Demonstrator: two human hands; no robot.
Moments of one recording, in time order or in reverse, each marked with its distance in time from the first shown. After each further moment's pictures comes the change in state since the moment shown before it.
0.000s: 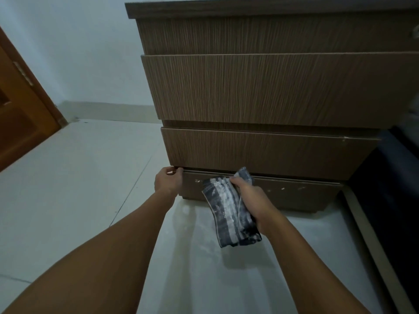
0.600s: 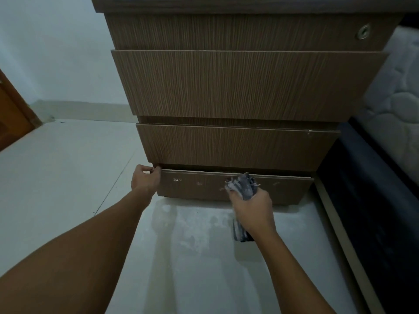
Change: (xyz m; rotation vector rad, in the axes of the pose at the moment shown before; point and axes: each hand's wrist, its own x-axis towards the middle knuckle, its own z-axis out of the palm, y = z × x) left_hand 0.000 -0.009 0.003 0.056 0.030 0.003; right_hand -0.034 0.034 -0.036 -0.133 0.400 -0.375
